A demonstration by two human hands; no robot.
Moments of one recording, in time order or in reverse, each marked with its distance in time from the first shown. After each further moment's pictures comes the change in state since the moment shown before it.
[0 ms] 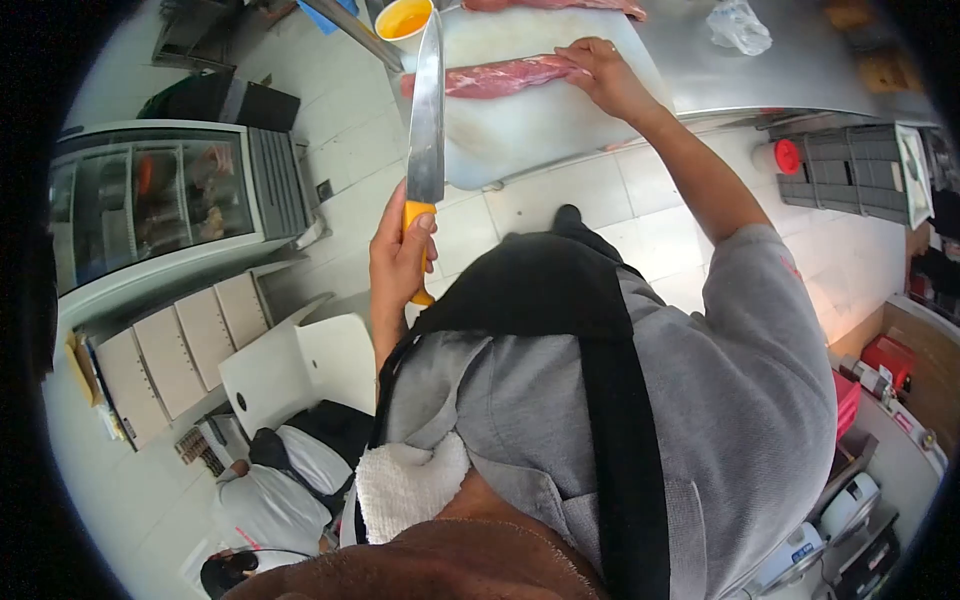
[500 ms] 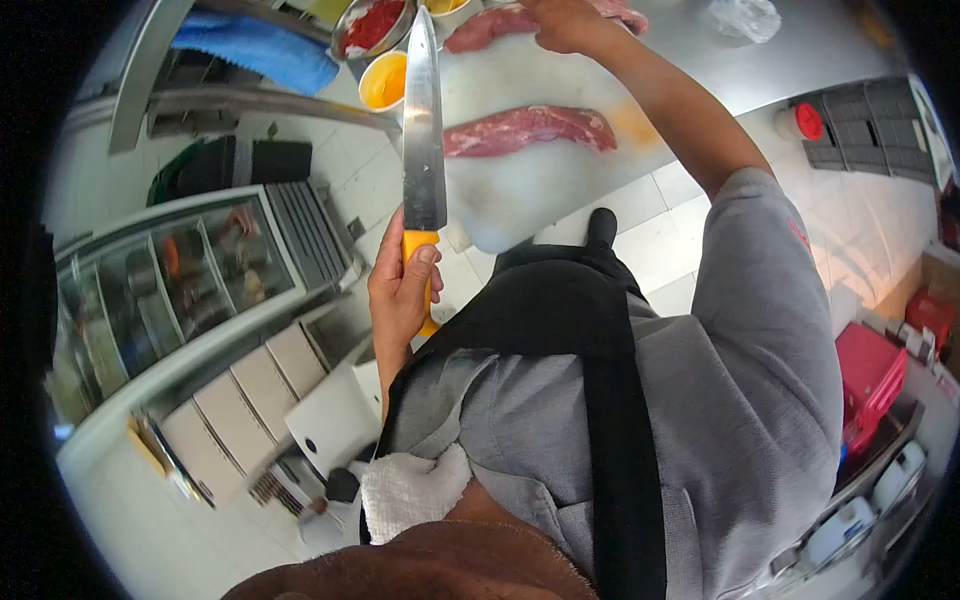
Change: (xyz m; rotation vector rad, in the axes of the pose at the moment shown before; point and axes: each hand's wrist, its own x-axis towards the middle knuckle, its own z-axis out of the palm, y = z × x) left_hand 0.083 0.074 -0.055 0.226 -0.118 0.030; right_hand 0.183 0.023 0.026 -0.459 -0.346 0.261
